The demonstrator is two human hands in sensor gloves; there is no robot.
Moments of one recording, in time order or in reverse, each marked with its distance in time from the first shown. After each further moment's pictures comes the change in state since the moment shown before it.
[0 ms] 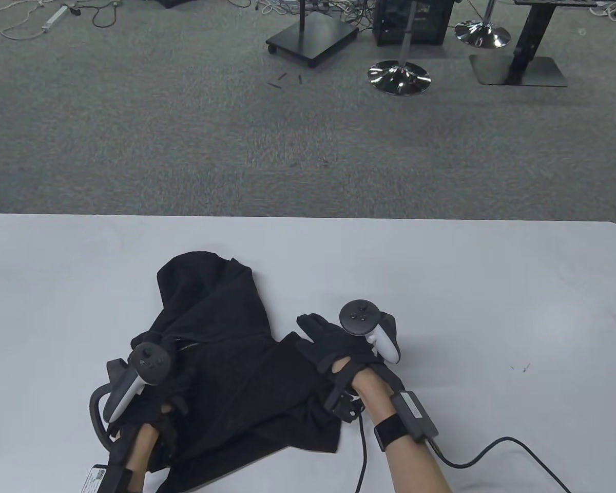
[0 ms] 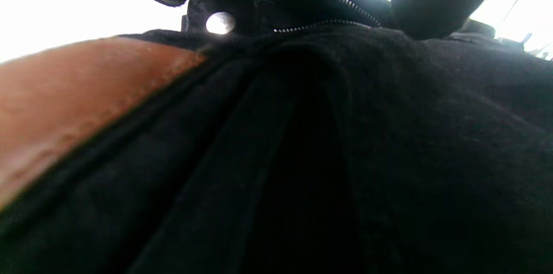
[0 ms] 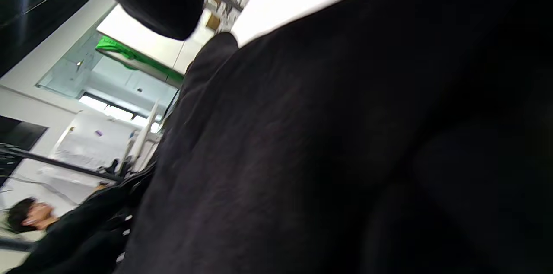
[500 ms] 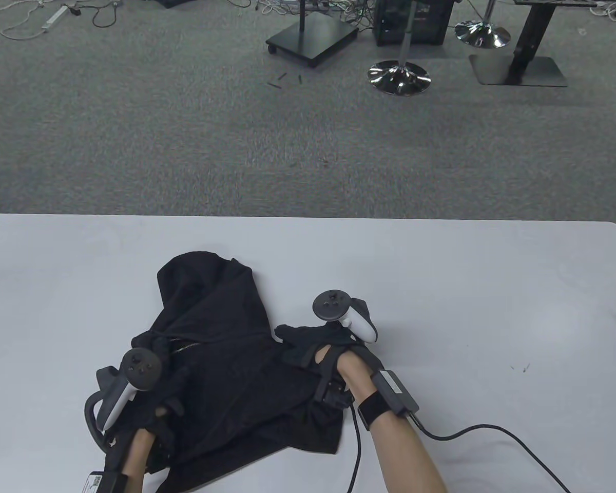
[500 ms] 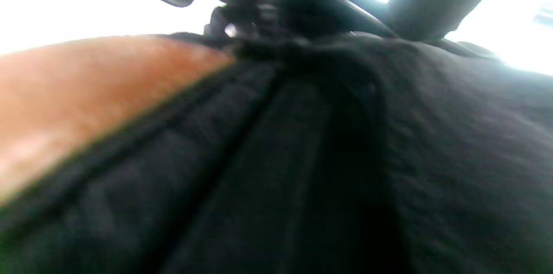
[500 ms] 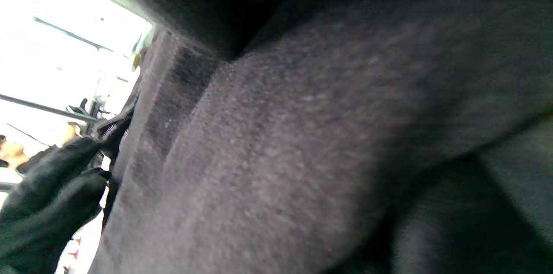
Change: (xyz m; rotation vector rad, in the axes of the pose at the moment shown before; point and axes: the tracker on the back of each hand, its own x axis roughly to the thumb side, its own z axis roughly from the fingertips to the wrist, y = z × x) left_hand -0.012 0.003 0.004 0.126 0.096 -0.004; right_hand 0.013 0.009 -0.022 0.201 0.104 0.155
